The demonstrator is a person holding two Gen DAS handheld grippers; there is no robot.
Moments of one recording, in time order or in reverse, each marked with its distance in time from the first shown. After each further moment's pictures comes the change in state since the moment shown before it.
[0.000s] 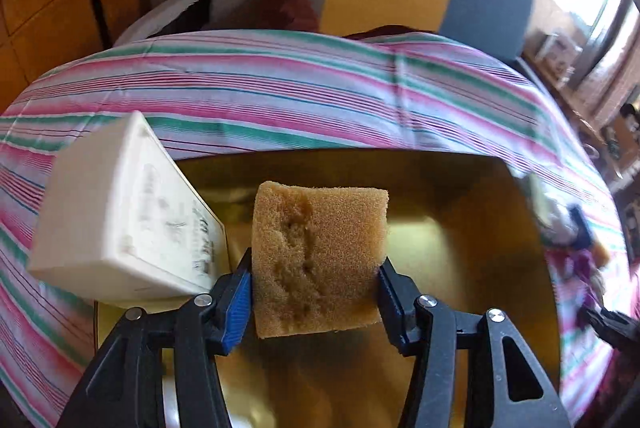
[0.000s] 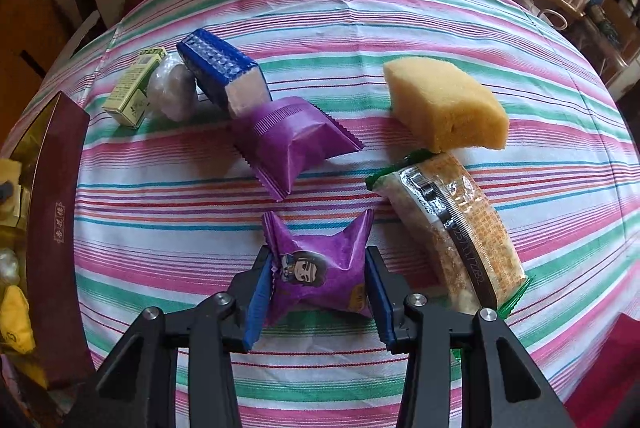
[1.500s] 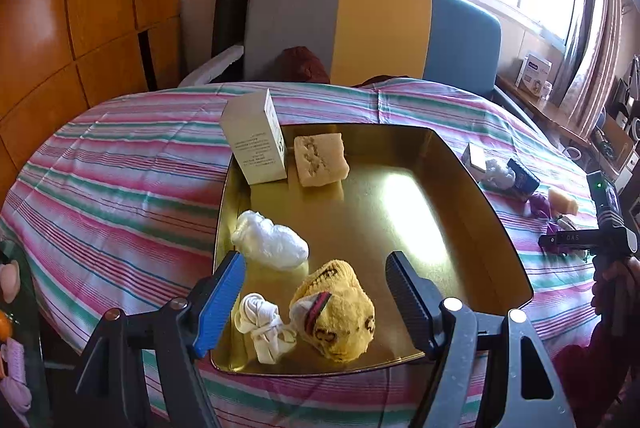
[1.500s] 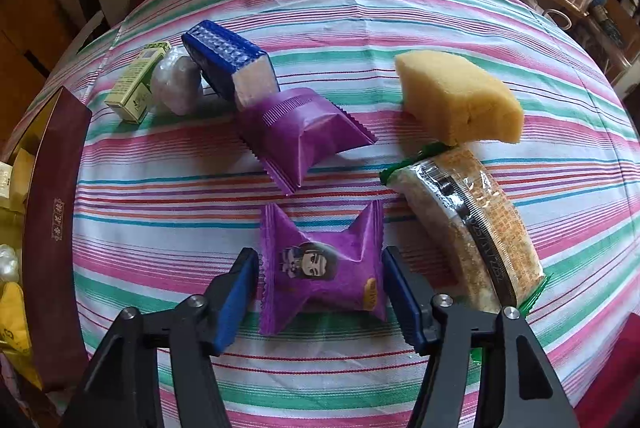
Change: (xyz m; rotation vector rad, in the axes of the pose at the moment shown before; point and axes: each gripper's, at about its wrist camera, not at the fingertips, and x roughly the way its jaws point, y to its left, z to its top) left arm -0.155 0.007 -0.145 0.033 -0.252 0.045; right arm 0.019 0.026 0.010 -0.004 -0.011 0.022
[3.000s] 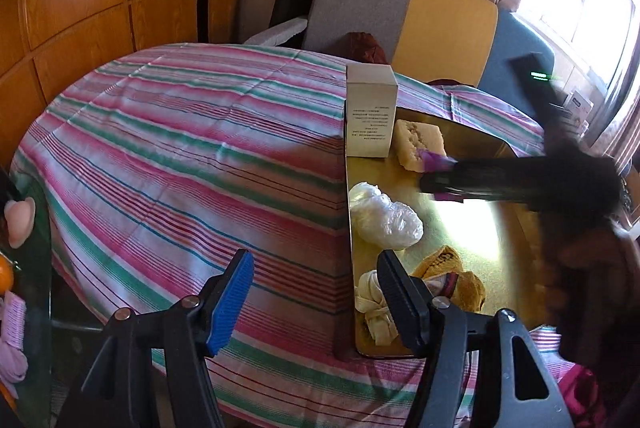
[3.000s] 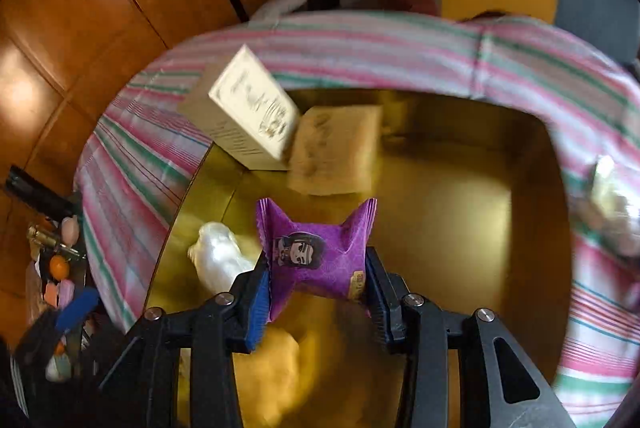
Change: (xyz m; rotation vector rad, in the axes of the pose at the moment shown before) left arm 0.009 0.097 -0.020 -0.191 0.059 0.053; right arm -0.019 0.361 -0.005 -0.416 0.002 0.396
